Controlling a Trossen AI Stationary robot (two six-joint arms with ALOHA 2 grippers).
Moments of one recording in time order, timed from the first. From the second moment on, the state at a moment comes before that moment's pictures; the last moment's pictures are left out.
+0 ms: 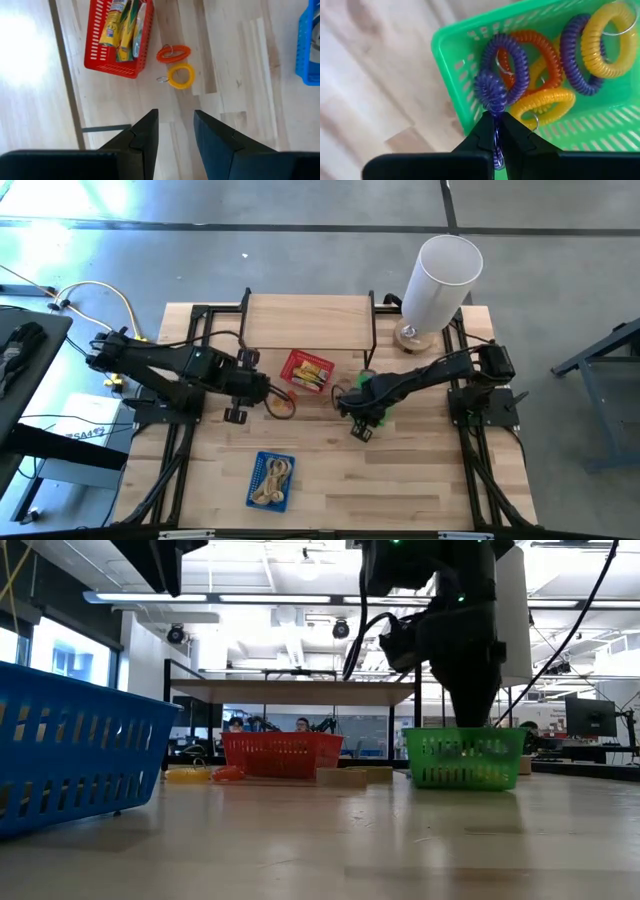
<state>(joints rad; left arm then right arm) -0.21 1.30 1.40 -1.32 -0.31 0.02 0.13 1.81 1.24 -0.93 -0.05 0.69</state>
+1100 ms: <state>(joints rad) -0.11 1.30 1.40 -1.33 -0.18 0.05 0.21 1.47 1.24 -1.00 0.36 0.81</state>
